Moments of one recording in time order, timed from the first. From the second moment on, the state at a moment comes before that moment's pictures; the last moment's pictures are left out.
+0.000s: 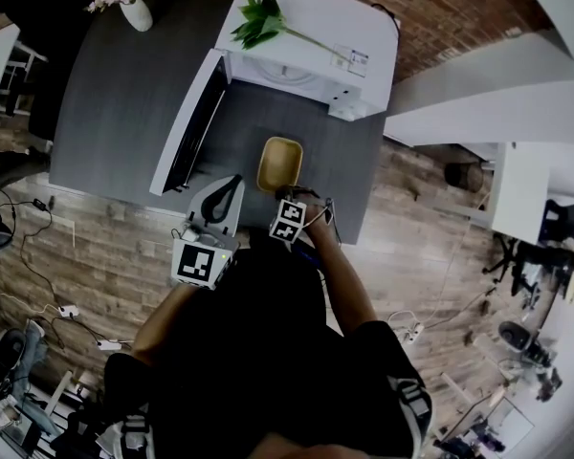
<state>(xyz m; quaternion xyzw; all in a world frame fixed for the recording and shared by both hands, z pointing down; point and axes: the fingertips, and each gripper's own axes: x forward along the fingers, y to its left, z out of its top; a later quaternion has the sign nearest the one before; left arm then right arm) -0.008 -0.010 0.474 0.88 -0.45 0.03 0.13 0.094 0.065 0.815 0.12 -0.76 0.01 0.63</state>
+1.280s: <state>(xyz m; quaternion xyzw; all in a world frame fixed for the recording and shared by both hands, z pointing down) 0.028 -0.002 0.458 0.87 -0.49 0.03 0.09 0.123 0.050 0.738 0.15 -0.79 -0.06 0.59</state>
